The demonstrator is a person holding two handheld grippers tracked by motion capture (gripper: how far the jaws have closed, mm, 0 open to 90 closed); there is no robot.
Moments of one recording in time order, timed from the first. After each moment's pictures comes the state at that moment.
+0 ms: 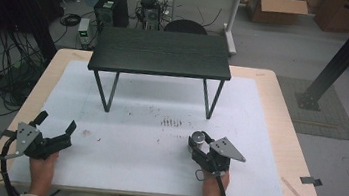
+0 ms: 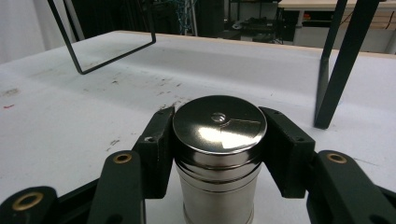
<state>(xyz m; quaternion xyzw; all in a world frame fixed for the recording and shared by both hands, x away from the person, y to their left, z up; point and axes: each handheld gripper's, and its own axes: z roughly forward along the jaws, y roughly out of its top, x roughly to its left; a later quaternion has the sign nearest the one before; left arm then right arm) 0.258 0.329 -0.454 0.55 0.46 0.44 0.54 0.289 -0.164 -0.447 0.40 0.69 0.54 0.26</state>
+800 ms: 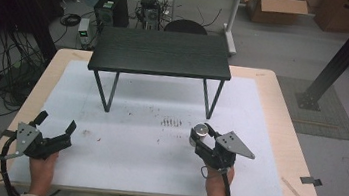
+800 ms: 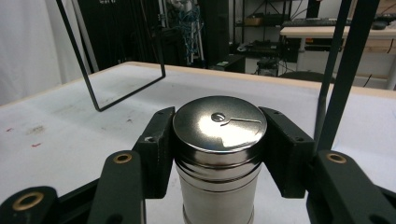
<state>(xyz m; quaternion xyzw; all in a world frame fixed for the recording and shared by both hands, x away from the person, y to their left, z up) 0.257 0.329 -0.454 0.55 0.46 0.44 0.54 0.286 -0.167 -0.410 0.38 0.67 0.58 0.27</state>
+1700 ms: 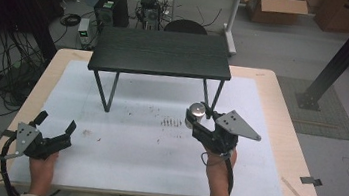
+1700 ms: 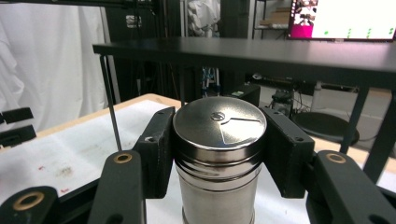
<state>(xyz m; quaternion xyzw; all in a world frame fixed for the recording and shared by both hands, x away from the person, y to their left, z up) 0.257 0.330 -0.454 0.55 0.46 0.44 0.54 0.294 -0.151 -0.336 0.32 0.67 0.61 0.28</state>
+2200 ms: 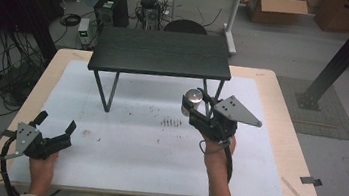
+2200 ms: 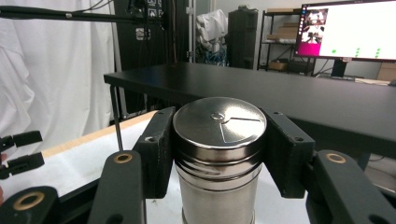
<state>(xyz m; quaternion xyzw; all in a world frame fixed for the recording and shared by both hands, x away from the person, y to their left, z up) 0.257 0.330 -0.454 0.55 0.46 0.44 0.54 0.305 -0.139 -0.302 0.30 0.66 0.63 0.28</state>
